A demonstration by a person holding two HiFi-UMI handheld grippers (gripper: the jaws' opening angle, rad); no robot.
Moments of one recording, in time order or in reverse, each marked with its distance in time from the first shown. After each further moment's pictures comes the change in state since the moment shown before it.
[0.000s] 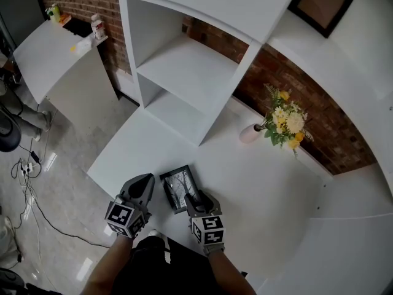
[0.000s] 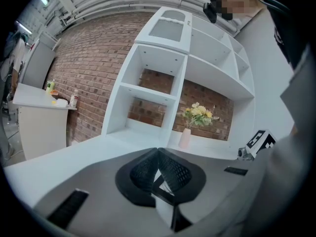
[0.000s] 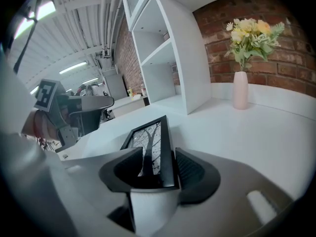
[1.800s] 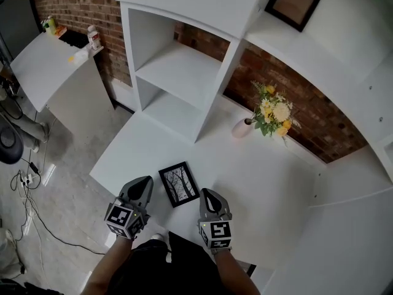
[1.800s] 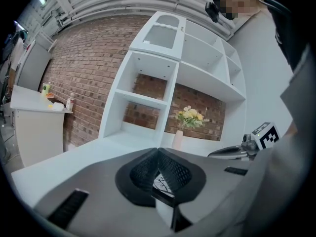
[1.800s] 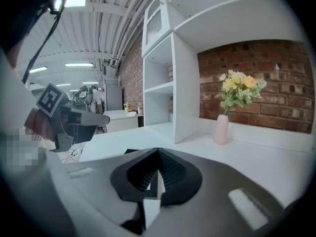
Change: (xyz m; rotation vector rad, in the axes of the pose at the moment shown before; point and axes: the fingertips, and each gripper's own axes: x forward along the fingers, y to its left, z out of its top) left arm -0.031 -0.016 0.009 0.022 -0.019 -0.049; right arm -0.067 0.000 0.050 -0.156 -0.264 -0.133
